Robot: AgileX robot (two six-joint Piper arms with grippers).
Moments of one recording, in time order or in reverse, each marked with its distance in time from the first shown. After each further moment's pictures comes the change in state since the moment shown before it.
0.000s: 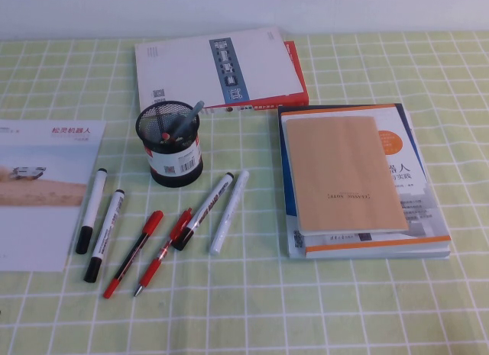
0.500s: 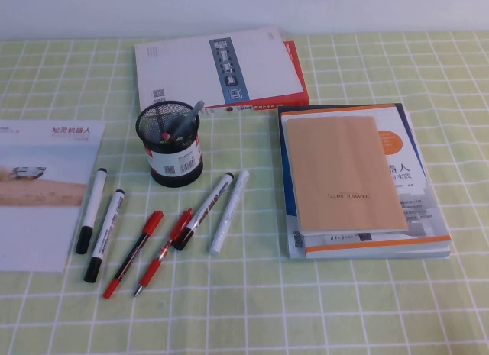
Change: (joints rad) right arm 0.000 0.000 0.000 0.000 0.001 0.000; left arm 0.000 0.007 -0.013 -0.250 -0.149 0.011
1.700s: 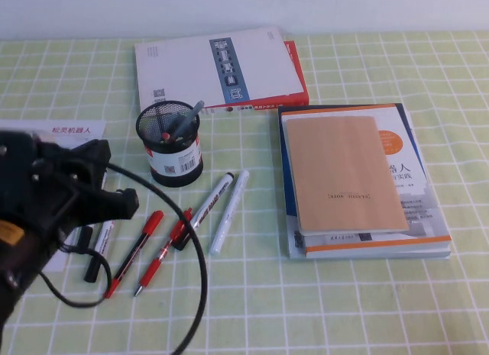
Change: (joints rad) right arm 0.000 0.000 0.000 0.000 0.000 0.000; left arm -0.414 1.086 -0.493 -0.021 -0.410 0.407
